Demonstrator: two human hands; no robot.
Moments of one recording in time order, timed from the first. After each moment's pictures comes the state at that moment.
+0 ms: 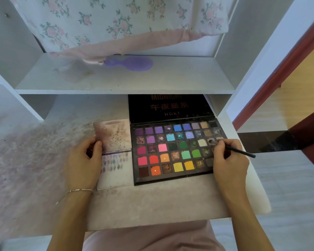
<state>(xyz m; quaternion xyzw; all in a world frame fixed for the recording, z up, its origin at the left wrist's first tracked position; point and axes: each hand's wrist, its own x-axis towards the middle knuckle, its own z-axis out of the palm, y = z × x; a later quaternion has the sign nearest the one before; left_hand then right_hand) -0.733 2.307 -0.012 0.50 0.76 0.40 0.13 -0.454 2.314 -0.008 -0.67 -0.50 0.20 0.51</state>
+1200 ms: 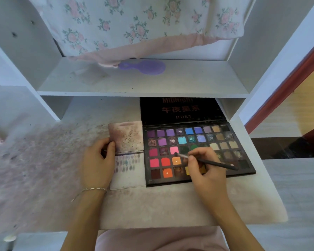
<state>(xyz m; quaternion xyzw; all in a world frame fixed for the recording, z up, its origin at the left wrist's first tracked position) -0.733 2.307 -0.010 0.50 0.75 0.41 0.14 -0.512 2.295 0.001 -0.50 -0.61 0.34 0.51</state>
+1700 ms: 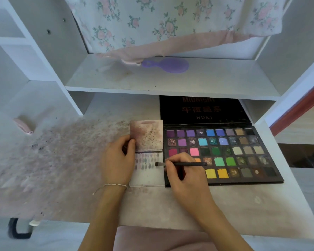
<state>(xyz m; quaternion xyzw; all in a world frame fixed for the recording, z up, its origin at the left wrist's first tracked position) -0.736 2.308 -0.015 0.49 0.75 0.42 0.15 -0.574 2.292 -0.005 -0.49 -0.71 0.31 0.39</state>
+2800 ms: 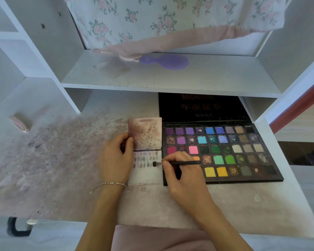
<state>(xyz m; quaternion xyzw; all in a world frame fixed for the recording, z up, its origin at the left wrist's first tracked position) -0.734 2.308 -0.016 0.48 0.76 0.42 0.15 -0.574 2.292 -0.006 -0.50 -0.74 0.29 0.35</state>
